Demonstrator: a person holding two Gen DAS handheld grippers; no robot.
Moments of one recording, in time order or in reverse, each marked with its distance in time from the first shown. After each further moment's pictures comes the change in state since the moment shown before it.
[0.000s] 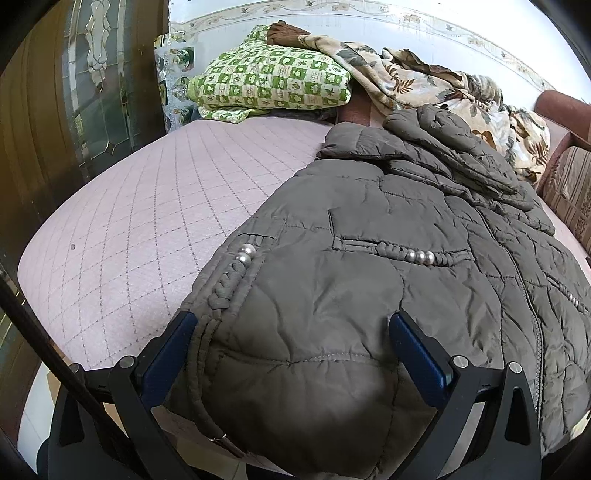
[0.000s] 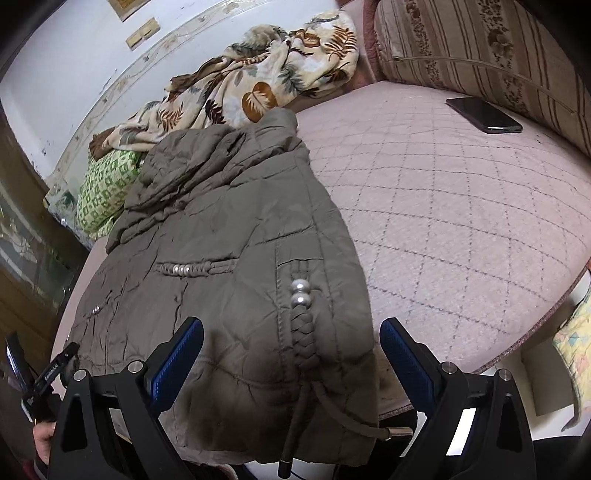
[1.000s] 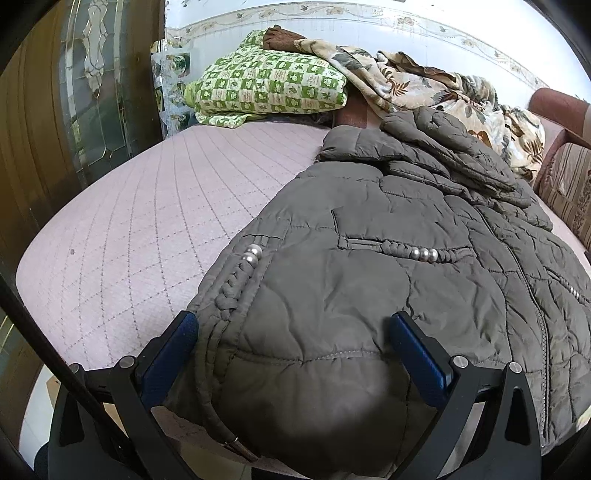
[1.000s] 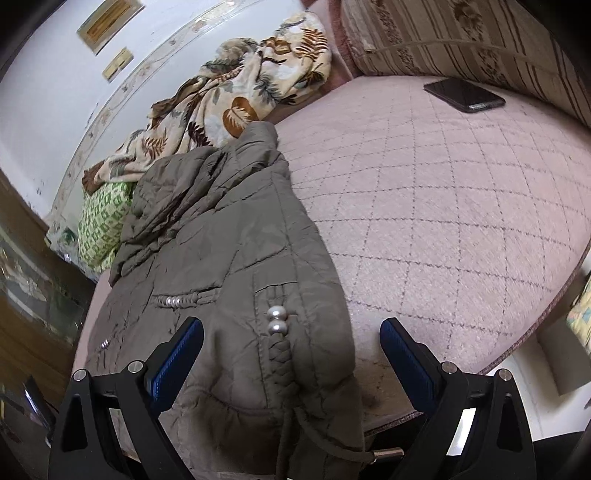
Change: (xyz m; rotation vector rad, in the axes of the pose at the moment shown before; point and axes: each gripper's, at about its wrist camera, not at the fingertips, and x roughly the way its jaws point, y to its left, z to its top) left arm 0.001 0.007 -0.004 0.013 -0.022 -0.018; right arm 0.002 -0.025 0.008 0.149 -0.033 0.041
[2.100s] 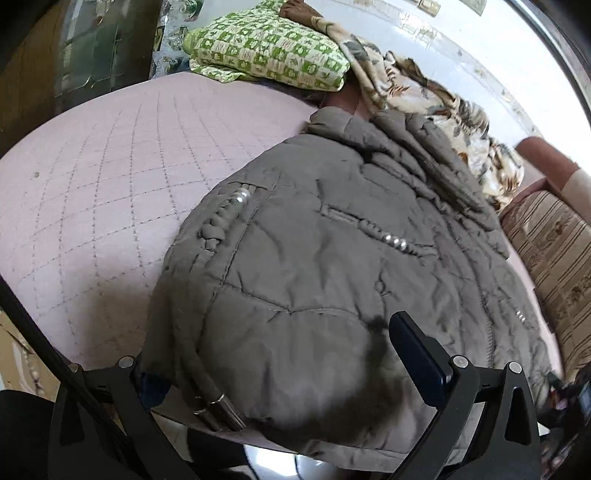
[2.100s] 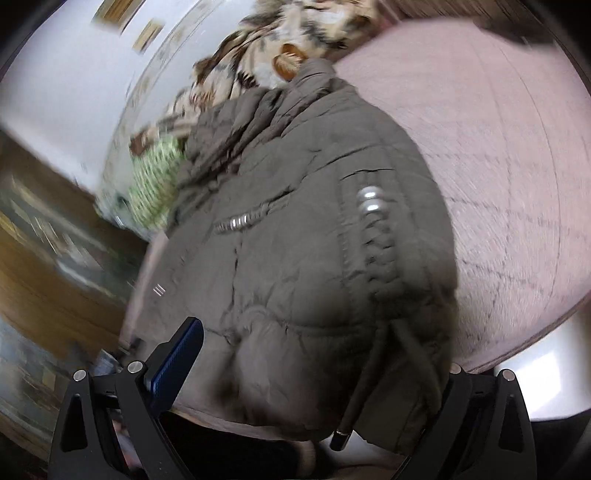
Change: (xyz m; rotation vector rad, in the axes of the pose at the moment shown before) left arm 0.002 0.022 -0.014 -0.215 0.104 -0.238; right arm 0.020 0.035 -0.043 -0.065 0.186 0.209
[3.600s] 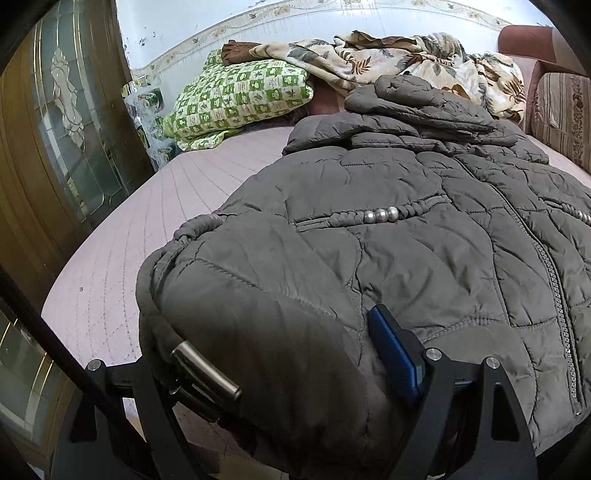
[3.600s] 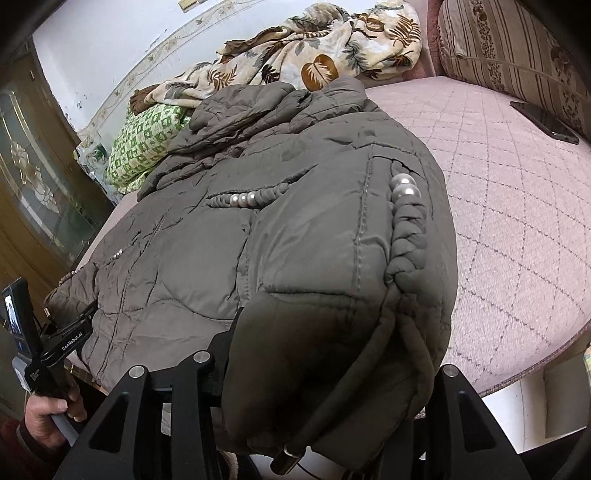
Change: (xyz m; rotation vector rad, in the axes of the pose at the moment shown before) left arm 0.015 -0.073 -0.021 0.437 -0.113 0.349; right arm 0.020 0.027 -0.013 -0.218 -0.063 -0.175
